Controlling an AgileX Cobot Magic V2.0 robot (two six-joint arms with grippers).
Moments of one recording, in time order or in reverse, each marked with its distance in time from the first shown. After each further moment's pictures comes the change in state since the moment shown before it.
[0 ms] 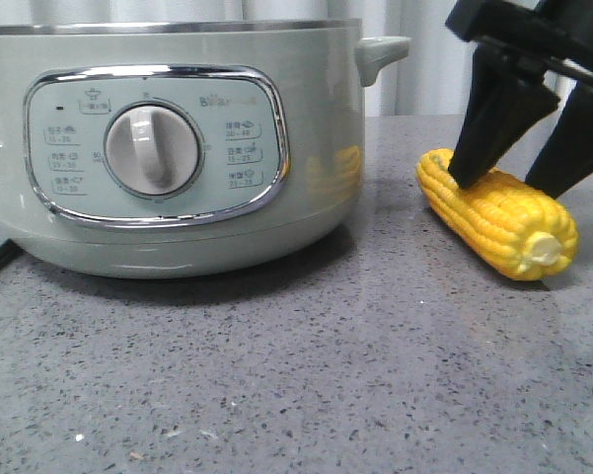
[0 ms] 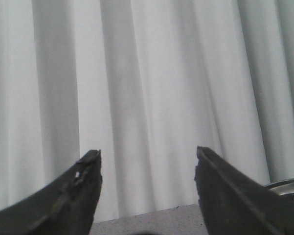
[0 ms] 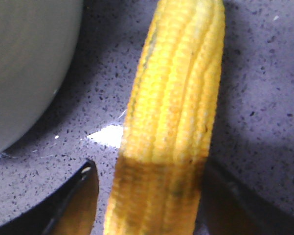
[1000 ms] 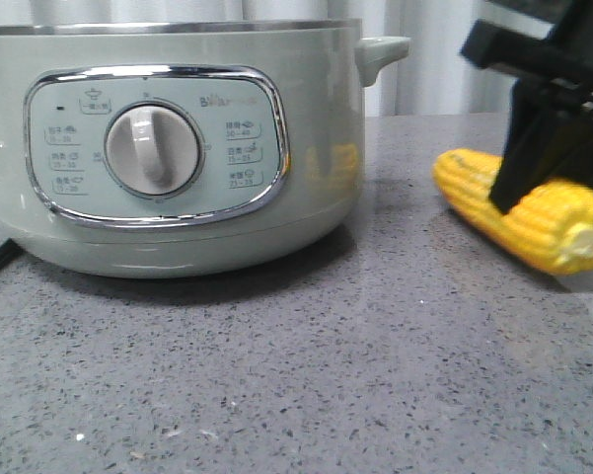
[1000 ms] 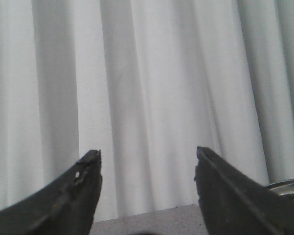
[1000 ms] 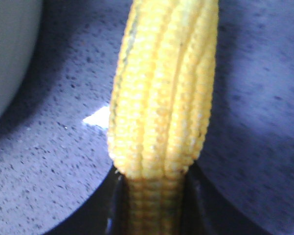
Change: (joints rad) left arm 0.000 0.000 0.000 0.002 0.000 -0.007; right arm -0.049 0.024 -0.005 -0.012 0.055 -0.002
